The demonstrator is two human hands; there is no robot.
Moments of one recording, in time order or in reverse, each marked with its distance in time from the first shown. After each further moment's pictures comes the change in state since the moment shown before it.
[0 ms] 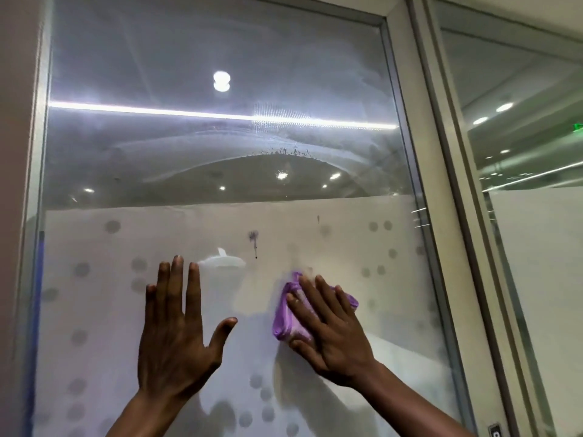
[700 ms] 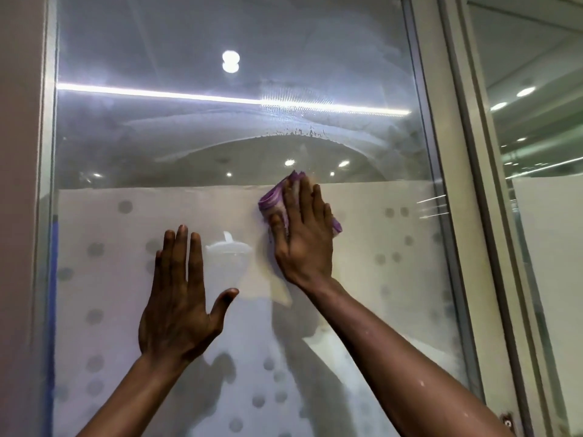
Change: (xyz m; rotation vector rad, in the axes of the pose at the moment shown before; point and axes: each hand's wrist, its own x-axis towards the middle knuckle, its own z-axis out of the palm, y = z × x) left_hand 0.016 -0.024 0.003 -0.025 0.029 0.025; right_hand 0.159 -0.046 -0.015 0.224 0.157 0.409
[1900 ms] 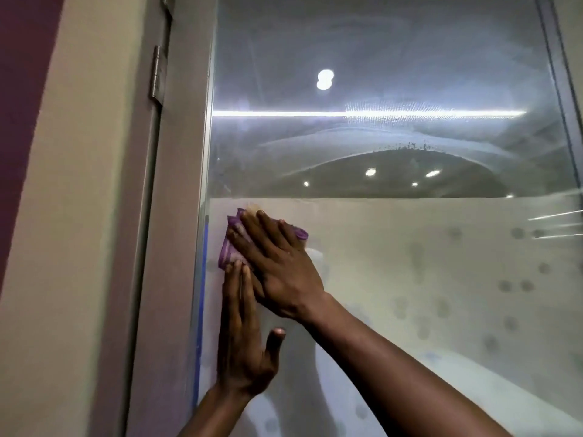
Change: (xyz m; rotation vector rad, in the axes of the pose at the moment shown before) left_hand -0.059 -0.047 -0.040 -0.329 0.161 -0.133; right_hand -0.025 -0.167 0.071 0.078 -0.213 -0.640
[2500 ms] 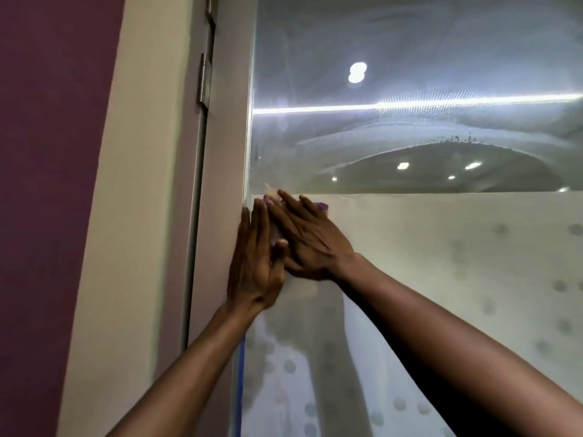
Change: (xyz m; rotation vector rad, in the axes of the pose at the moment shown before) left_hand 0.094 -0.025 -0.054 0.117 -0.128 -0.070; right_hand 0.046 0.014 -0.013 0.036 -0.063 -0.135
